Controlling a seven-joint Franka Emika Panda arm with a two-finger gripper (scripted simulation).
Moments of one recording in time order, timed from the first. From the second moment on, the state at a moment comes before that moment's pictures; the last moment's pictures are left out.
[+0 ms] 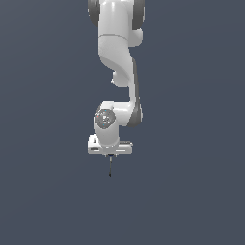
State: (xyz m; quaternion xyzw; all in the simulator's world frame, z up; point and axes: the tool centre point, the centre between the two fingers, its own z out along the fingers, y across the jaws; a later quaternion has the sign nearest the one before) arm 0.039 -0.057 0.015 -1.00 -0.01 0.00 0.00
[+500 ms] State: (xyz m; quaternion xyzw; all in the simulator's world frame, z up) arm 0.028 -0.064 0.015 -1.00 -0.01 0.00 0.00
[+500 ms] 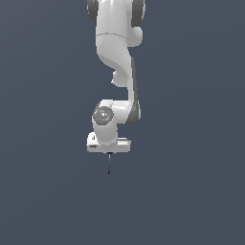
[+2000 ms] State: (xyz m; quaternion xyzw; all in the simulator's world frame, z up) arm -0.093 -0.142 0.017 -1.00 0.00 0.00 0.00
